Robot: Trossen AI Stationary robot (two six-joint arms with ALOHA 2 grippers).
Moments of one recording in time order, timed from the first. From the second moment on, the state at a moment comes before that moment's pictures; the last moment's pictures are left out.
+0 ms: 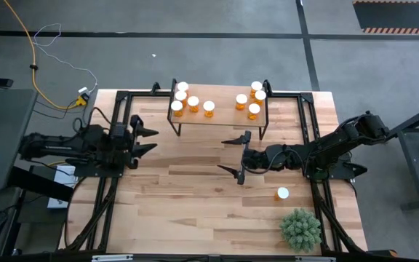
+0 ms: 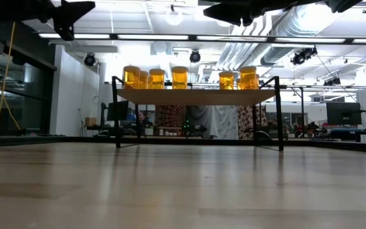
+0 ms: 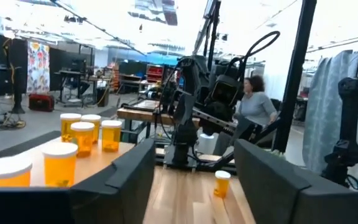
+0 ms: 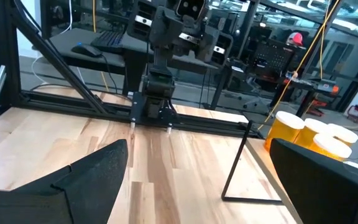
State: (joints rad) left arm 0.10 0.30 0.23 0.26 -0.08 -0.10; right arm 0.26 1.38 0.72 0.61 0.42 -0.22
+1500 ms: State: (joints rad) left arm 0.04 0.27 0.01 0.35 -0.12 -0.15; right arm 0.34 0.57 0.34 0.06 0.49 0.20
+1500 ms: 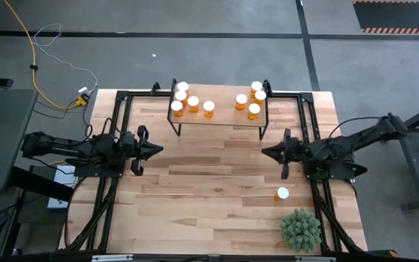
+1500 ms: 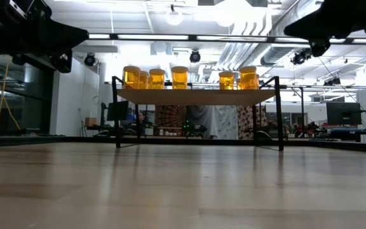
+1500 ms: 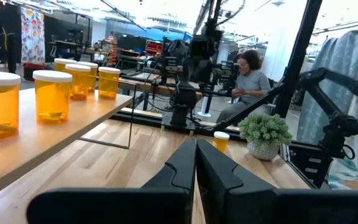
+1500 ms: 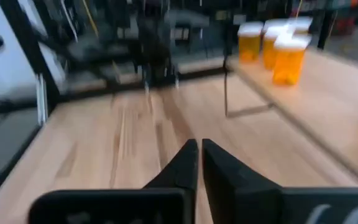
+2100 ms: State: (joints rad) left arm 0.04 0.27 0.01 0.35 -0.12 -0.15; right arm 0.24 0.49 0.27 0.29 0.21 0.11
